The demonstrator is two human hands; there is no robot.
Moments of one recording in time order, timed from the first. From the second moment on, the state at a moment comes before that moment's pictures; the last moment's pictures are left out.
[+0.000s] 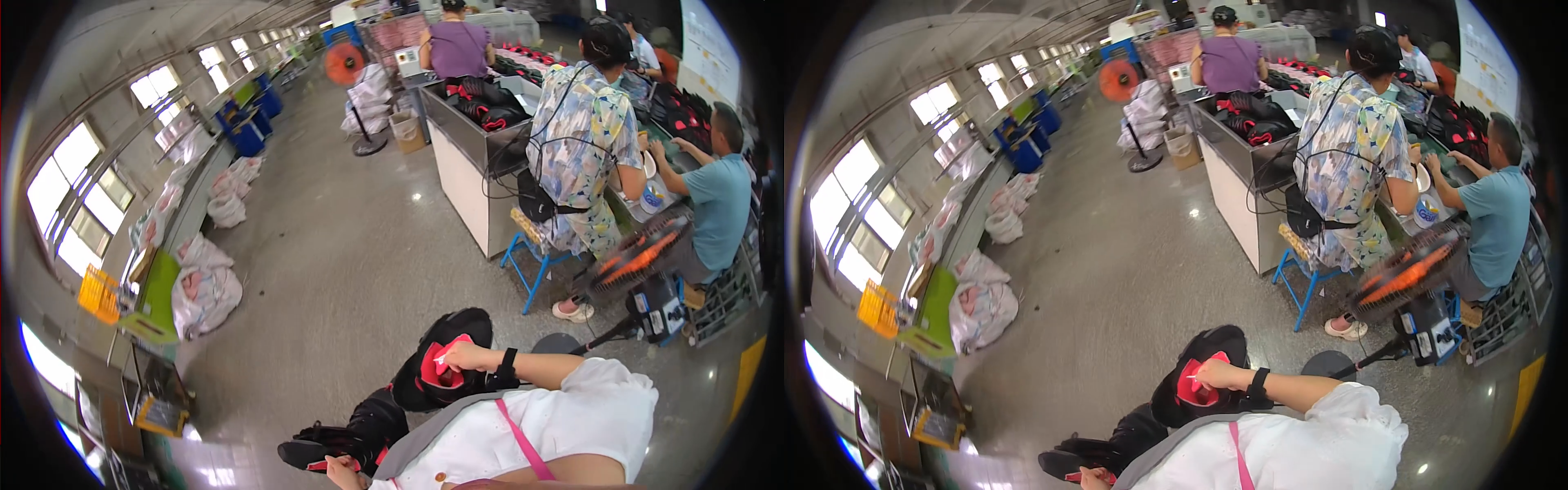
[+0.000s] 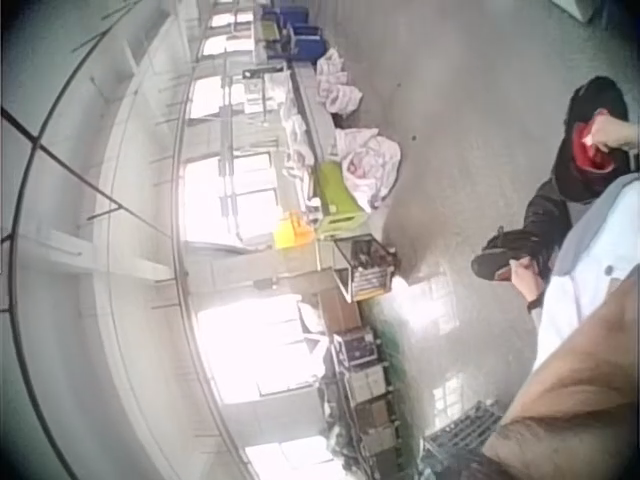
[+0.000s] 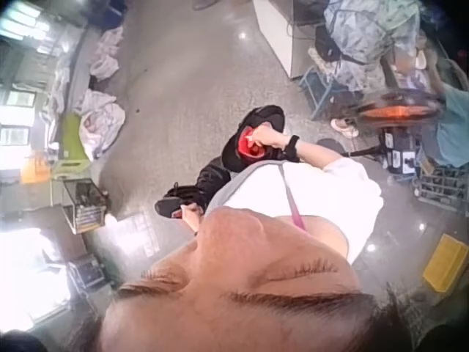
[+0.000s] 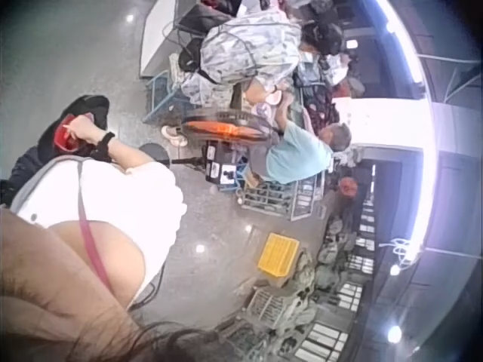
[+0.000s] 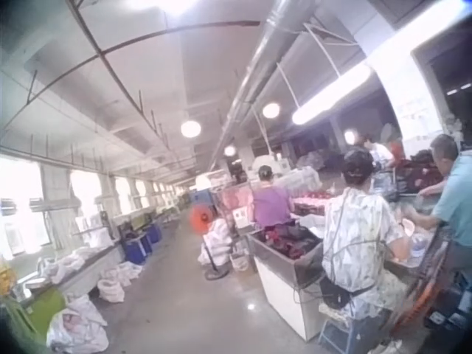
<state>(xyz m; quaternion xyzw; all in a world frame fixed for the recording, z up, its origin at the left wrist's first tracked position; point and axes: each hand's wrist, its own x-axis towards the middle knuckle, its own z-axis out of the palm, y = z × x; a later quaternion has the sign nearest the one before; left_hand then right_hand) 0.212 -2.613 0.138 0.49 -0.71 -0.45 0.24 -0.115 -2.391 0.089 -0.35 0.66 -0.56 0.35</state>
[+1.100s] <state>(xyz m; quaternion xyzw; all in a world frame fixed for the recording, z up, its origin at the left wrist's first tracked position) -0.882 -2.836 0.421 -0.32 -0.60 -0.71 0.19 -0.931 -2.475 0.480 -0.34 0.73 -0.18 -0.56</state>
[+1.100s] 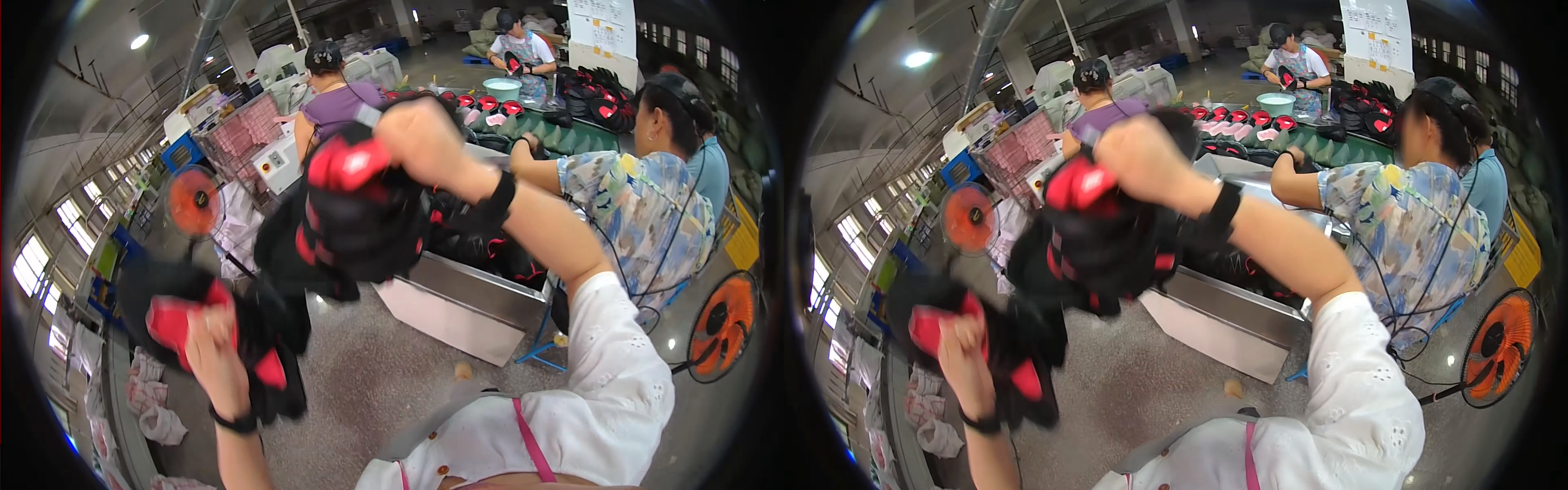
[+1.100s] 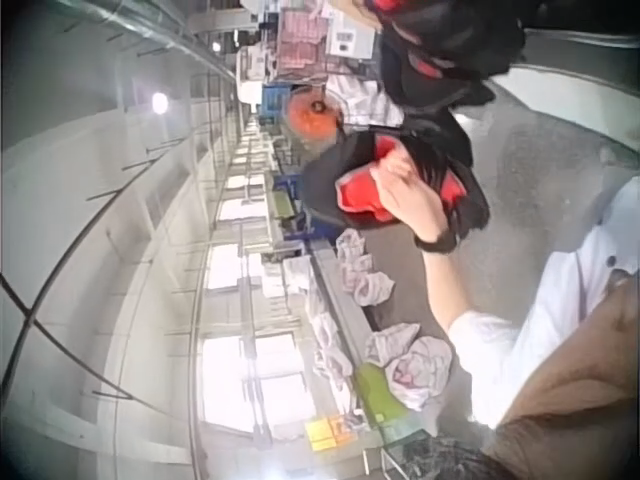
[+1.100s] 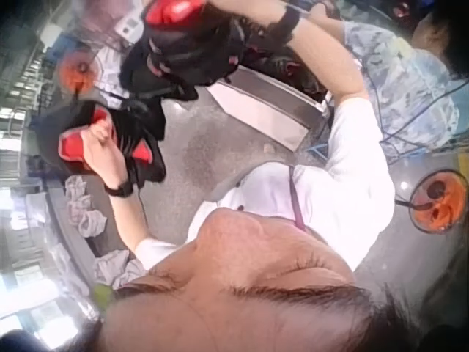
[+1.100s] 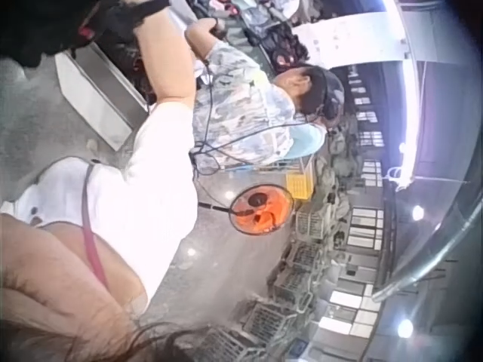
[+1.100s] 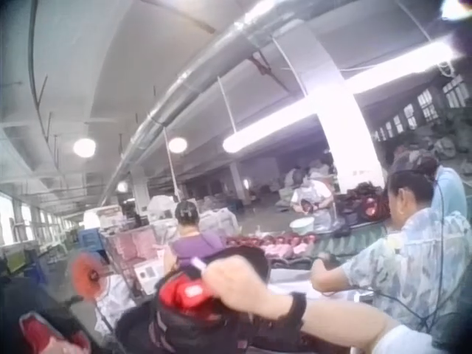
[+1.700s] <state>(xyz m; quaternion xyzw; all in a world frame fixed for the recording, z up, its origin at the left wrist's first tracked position) -1.261 -2.375 0.197 -0.39 -0.73 -0.53 -0.22 -1.124 -2.229 0.200 0.06 0.96 -0.16 -0.21</state>
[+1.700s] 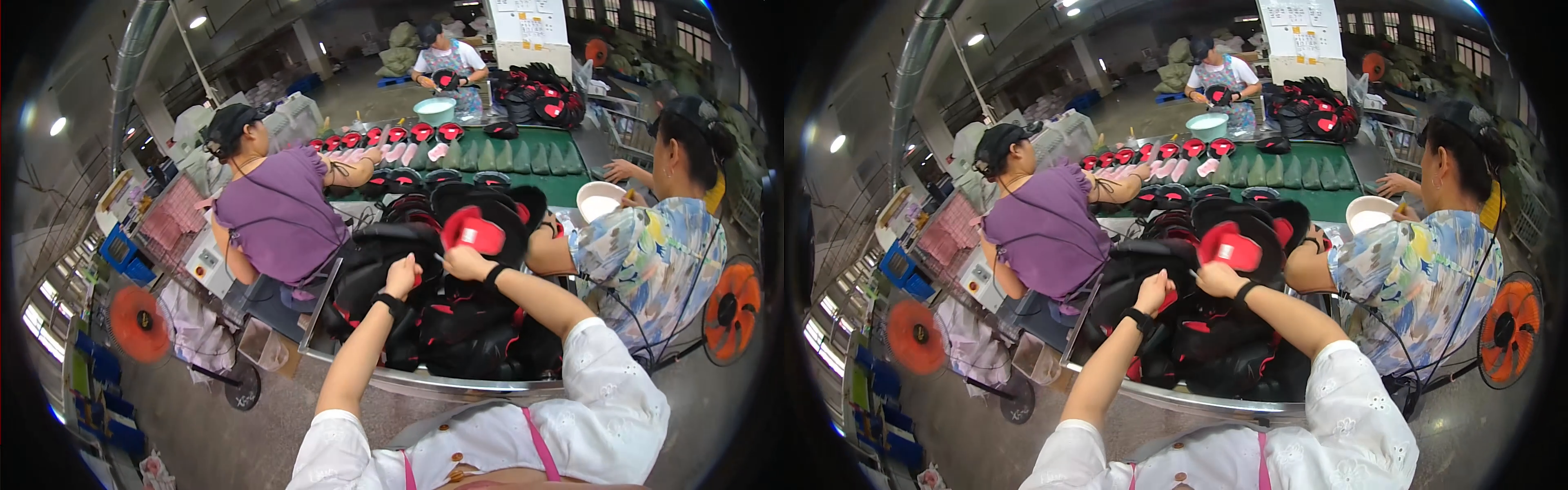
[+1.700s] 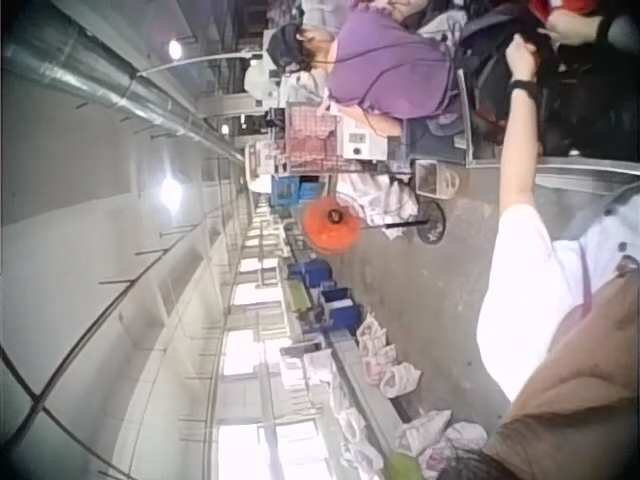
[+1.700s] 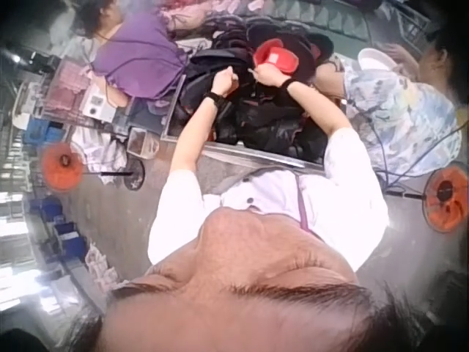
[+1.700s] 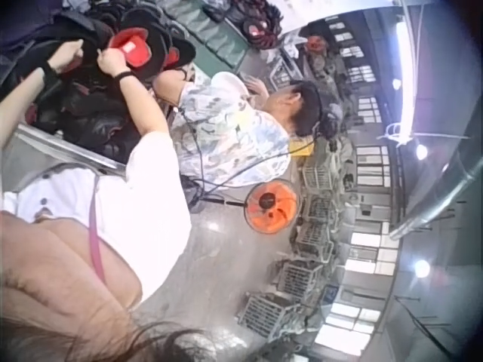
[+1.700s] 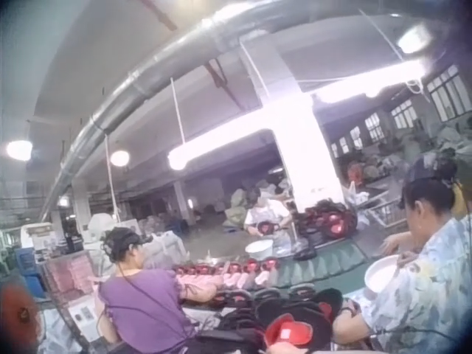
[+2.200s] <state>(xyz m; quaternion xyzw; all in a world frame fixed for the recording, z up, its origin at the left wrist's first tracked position) -1.247 -2.450 0.215 -0.68 -0.66 -0.31 -0.03 -1.157 -2.344 0.297 -0.03 0.99 0.05 -0.09</state>
